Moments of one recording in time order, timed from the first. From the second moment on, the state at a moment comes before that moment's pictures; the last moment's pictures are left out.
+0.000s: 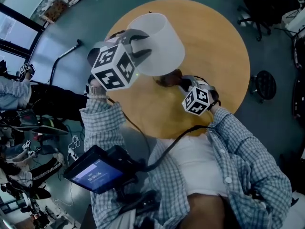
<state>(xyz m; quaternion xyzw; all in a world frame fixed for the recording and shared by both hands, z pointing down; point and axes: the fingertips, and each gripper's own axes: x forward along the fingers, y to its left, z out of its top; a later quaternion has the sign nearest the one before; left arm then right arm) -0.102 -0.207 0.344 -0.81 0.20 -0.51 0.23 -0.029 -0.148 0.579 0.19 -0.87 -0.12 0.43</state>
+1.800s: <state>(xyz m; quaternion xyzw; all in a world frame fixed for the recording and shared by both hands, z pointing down) -0.082 -0.055 0.353 -0.91 0.42 -0.03 0.00 0.033 -0.101 0.528 0.31 -0.92 0.16 0.18</state>
